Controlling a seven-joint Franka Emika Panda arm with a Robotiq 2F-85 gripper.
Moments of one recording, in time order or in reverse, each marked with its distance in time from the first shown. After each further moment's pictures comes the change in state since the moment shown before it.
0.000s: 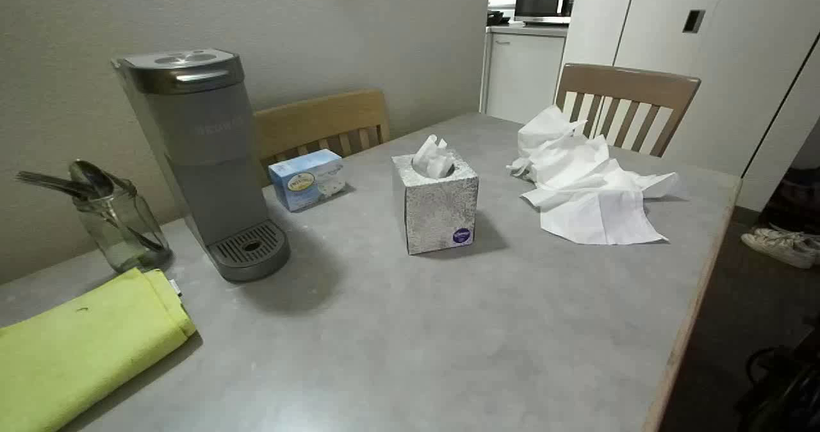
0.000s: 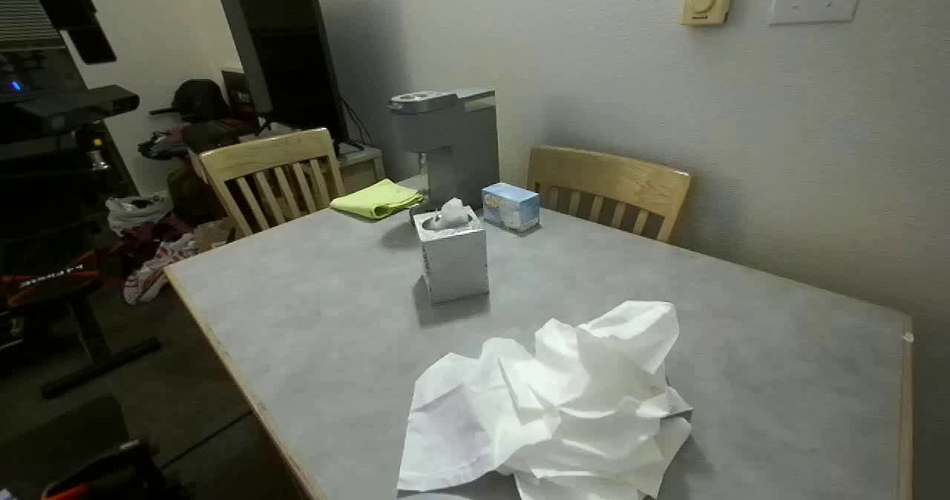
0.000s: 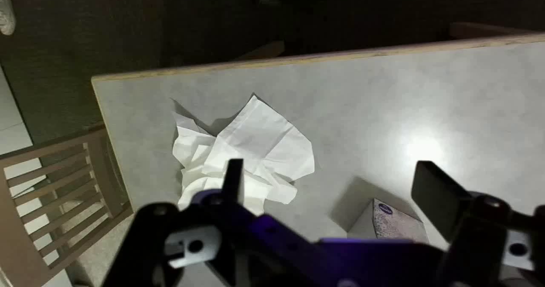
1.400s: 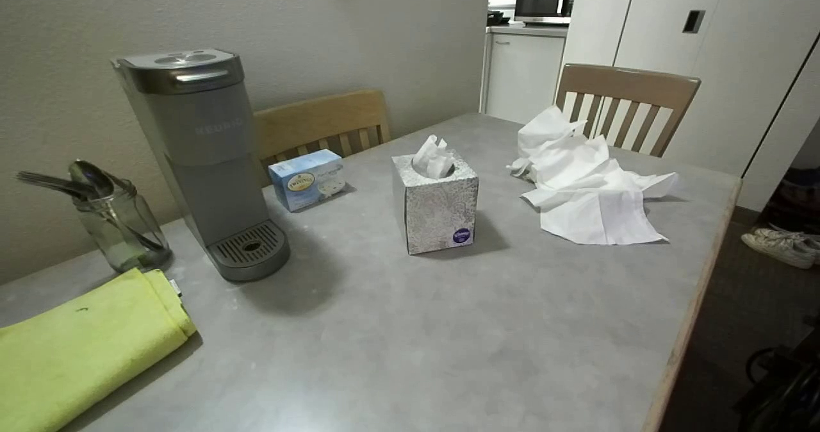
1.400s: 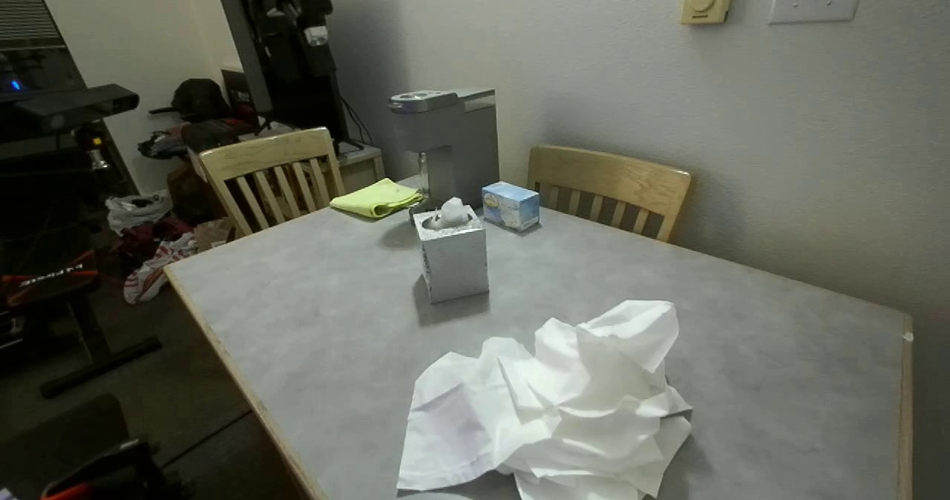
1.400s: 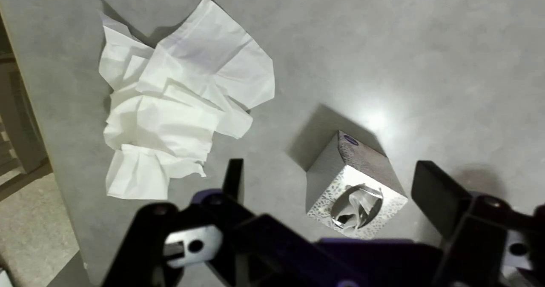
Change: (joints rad) arm 0.019 0.442 -0.109 0.220 0.030 0.283 -0.122
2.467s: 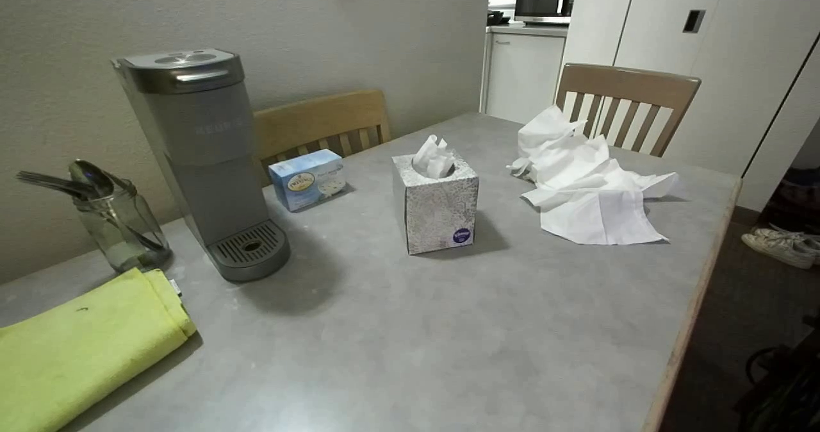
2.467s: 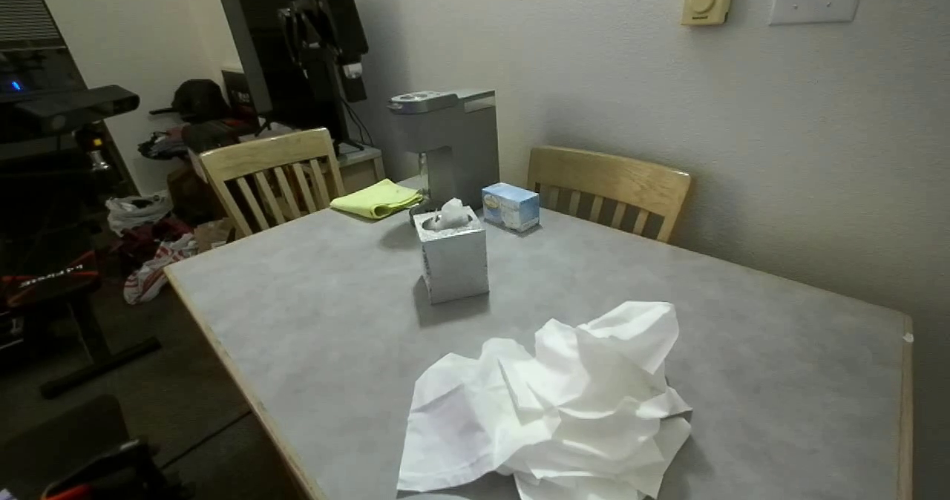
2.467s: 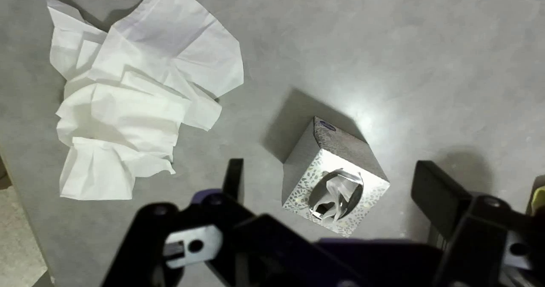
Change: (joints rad) arm 0.027 0.162 0.006 0.091 0.038 0.054 0.059
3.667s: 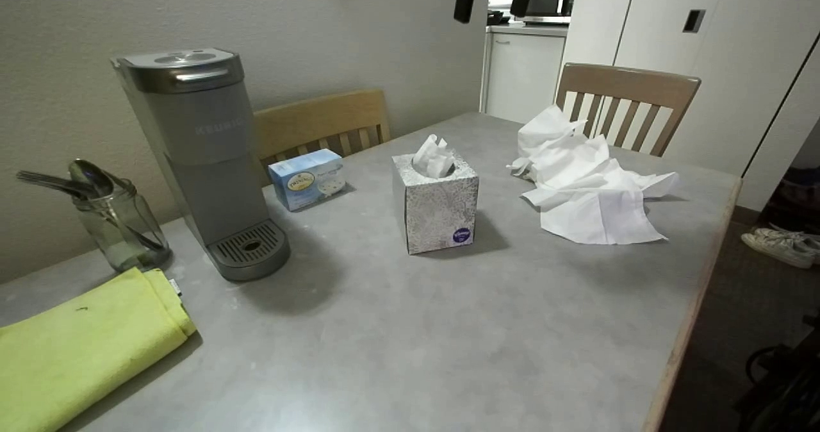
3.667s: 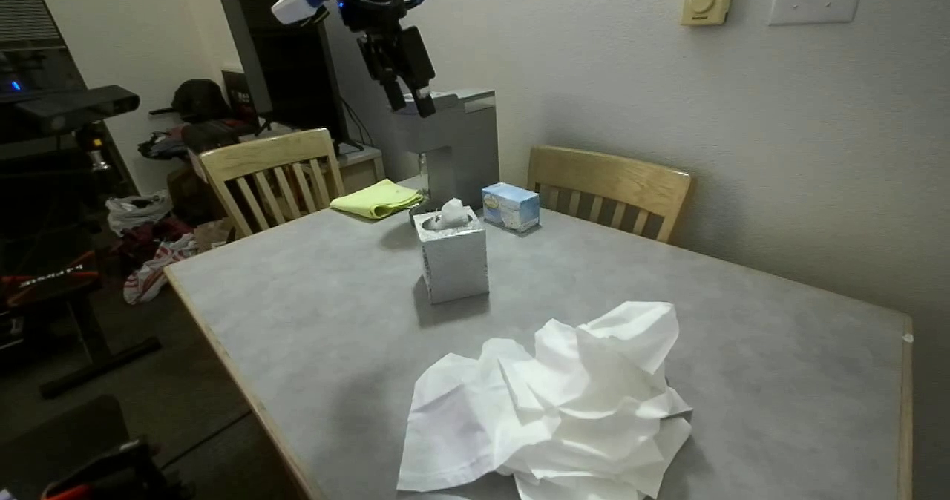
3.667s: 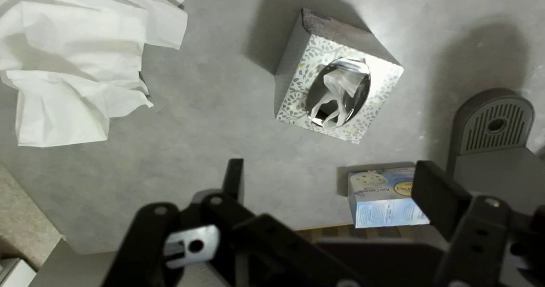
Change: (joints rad) arm 0.008 0.218 -0.007 0.115 -0.052 0.286 0.186
